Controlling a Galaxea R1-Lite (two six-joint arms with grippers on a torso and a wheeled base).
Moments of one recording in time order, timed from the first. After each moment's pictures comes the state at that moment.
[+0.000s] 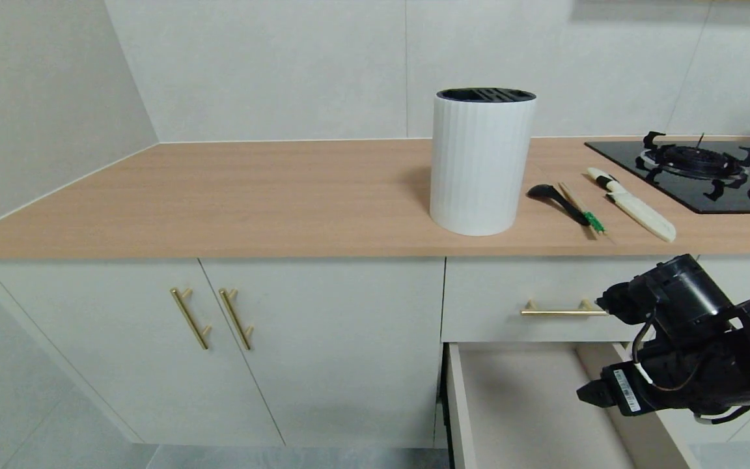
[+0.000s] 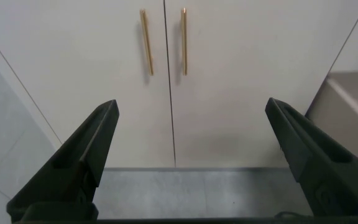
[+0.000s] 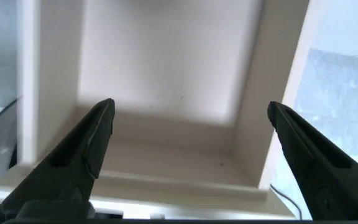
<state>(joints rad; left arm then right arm) 0.00 0.00 0.00 0.00 -0.01 0.01 0.41 1.63 -0.79 0.18 -0.22 0.17</state>
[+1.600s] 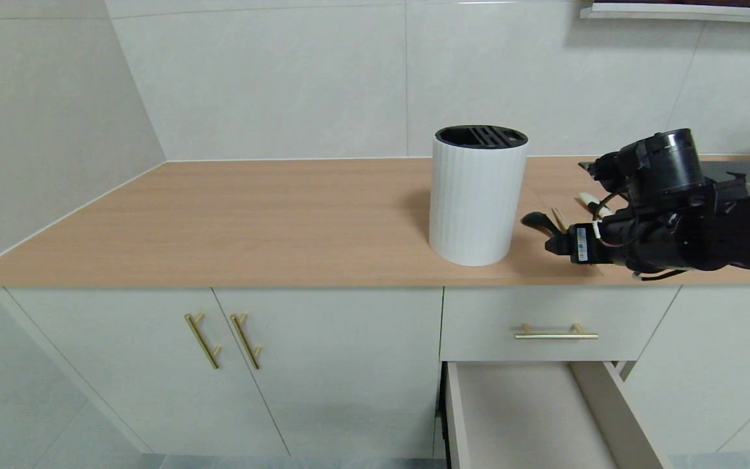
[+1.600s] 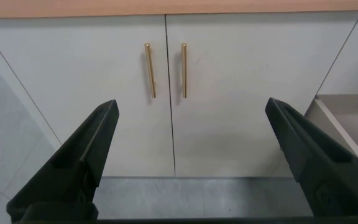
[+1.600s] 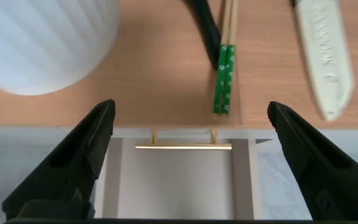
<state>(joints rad) 0.00 0.00 0.00 0.00 0.00 0.00 0.35 1.78 -1.25 0.03 -0.35 0.17</state>
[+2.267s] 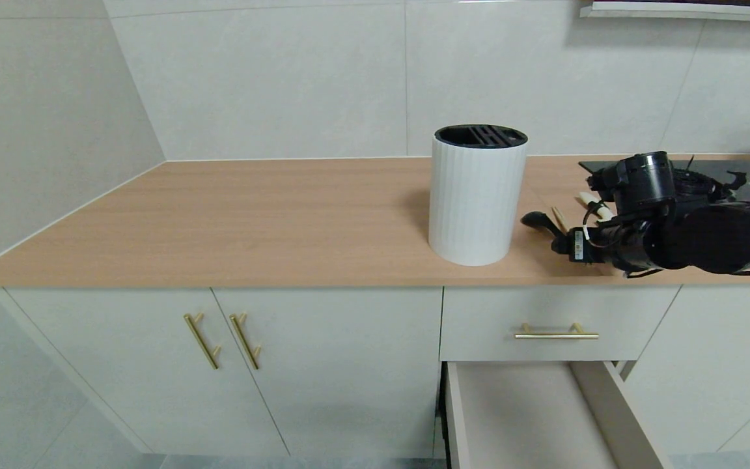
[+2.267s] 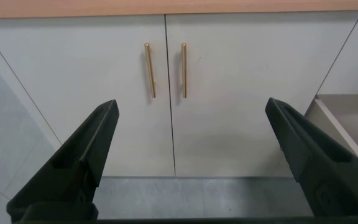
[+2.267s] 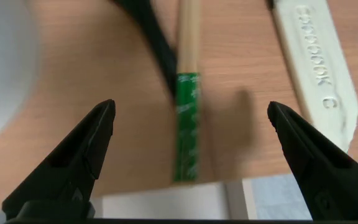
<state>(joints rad) 0.00 0.00 0.00 0.00 0.00 0.00 0.26 1.92 -1.30 -0.07 -0.36 0.18</state>
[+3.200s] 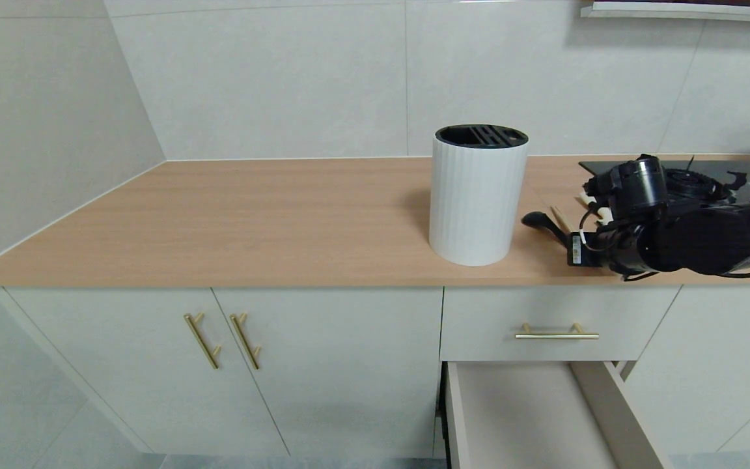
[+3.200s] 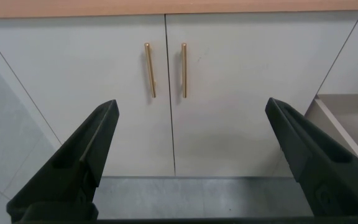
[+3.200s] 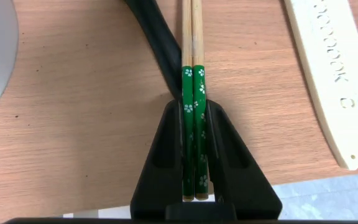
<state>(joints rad) 0.00 0.00 0.00 0.00 0.00 0.00 0.25 1.95 -1.30 -0.06 -0.36 0.17</state>
